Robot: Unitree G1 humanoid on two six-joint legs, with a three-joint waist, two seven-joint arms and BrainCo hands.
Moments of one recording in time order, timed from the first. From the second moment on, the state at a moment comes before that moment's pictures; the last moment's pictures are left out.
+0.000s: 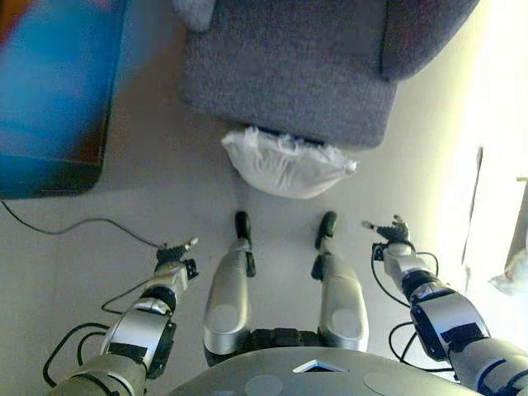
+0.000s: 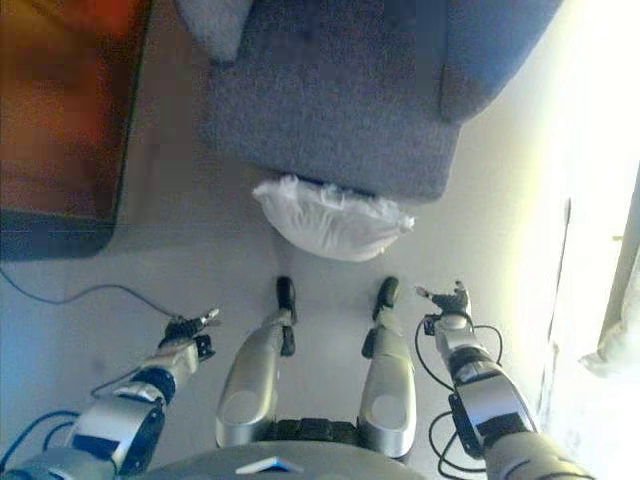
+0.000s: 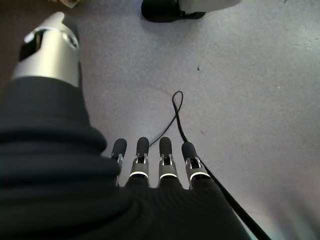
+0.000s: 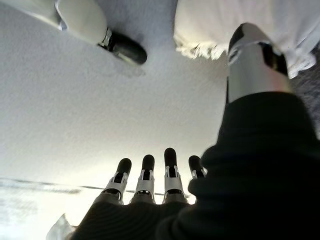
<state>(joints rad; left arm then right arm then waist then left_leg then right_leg) -0.41 0.29 -0.20 1.21 -0.49 0.02 0.43 -0.48 -0.34 0.21 1.21 0.30 0.00 -0.40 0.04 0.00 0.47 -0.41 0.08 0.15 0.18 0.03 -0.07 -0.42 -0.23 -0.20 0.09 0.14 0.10</state>
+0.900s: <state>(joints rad) -0.69 0.51 -0.39 0.95 -0.41 -0.32 0.42 -0.78 -0.55 0.25 1.05 0.28 -0.09 -0.48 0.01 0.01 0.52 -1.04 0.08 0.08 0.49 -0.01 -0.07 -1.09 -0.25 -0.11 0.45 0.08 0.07</state>
